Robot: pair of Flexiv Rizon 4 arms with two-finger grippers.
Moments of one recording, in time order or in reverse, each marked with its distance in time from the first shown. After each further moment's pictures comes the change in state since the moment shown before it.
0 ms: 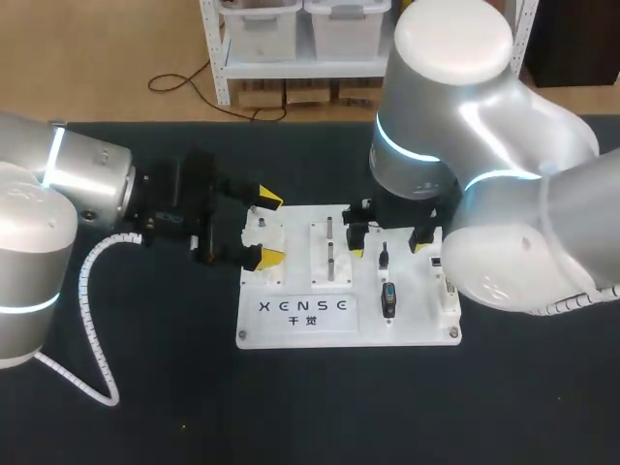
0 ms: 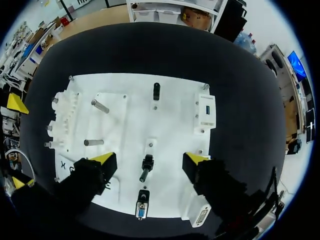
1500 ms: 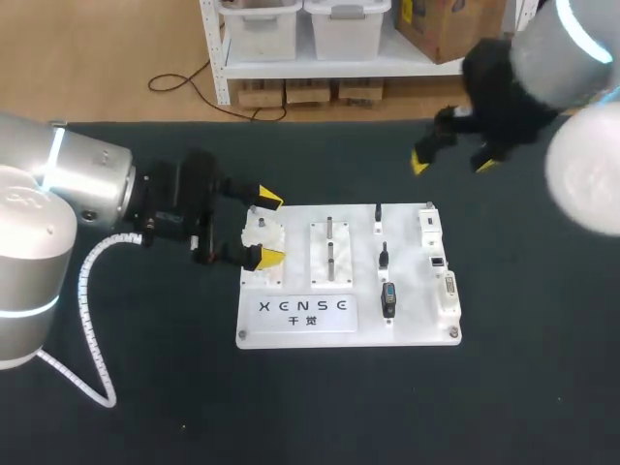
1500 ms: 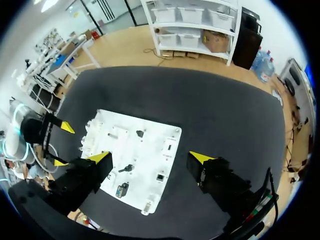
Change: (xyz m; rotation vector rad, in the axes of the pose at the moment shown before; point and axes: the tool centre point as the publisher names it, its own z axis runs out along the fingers) left arm 0.000 0.000 0.000 0.000 -0.001 0.000; right arm -0.053 -0.065 -0.103 -0.222 -0.156 -0.125
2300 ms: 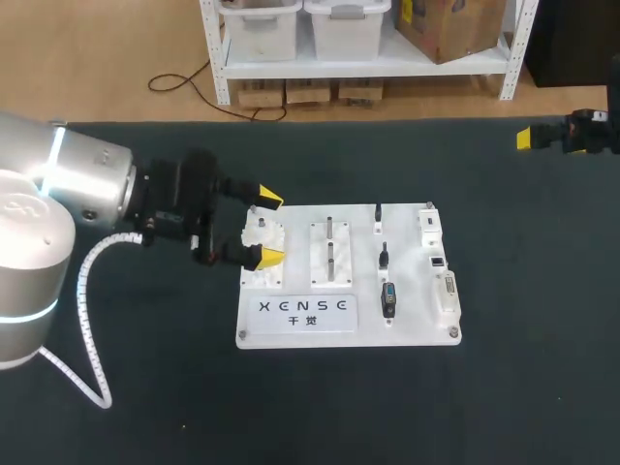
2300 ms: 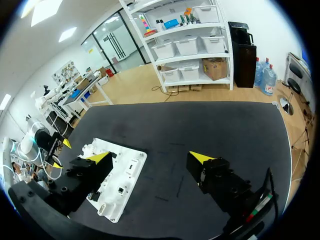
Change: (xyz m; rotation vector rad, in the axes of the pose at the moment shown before) left arm 0.000 0.000 0.000 0.000 0.000 0.000; right arm -0.006 -0.135 -0.038 -0.183 -0.358 0.028
